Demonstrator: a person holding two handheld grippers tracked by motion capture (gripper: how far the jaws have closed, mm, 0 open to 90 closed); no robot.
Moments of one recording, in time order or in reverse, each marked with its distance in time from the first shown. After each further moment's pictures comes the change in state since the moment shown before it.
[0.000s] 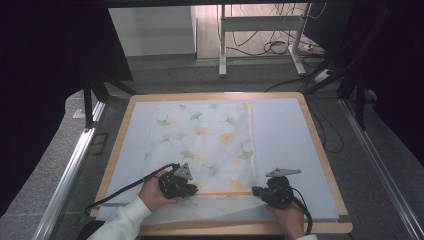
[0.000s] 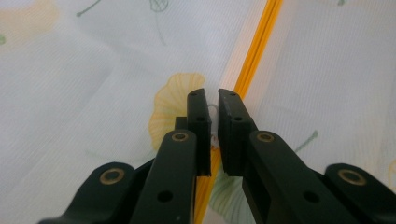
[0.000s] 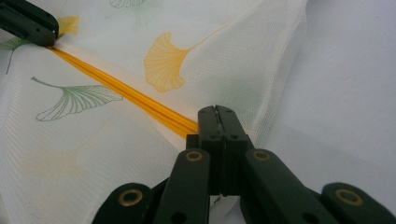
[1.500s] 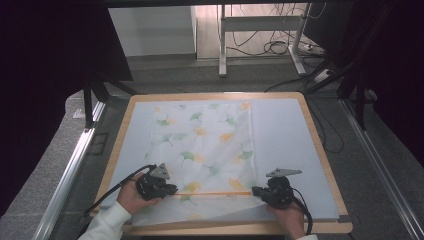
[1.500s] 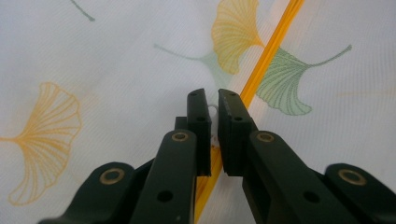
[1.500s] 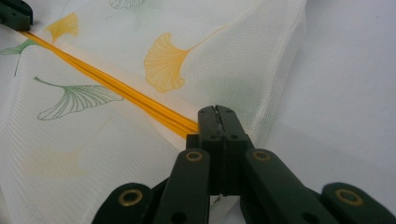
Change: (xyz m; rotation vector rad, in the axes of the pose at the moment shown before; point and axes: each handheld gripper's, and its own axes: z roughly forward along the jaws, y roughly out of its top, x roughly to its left) left arm 0.016 -0.047 -0.031 -0.012 0.058 -0.104; right arm 0.000 -0.001 0.000 -0.006 0.001 0.001
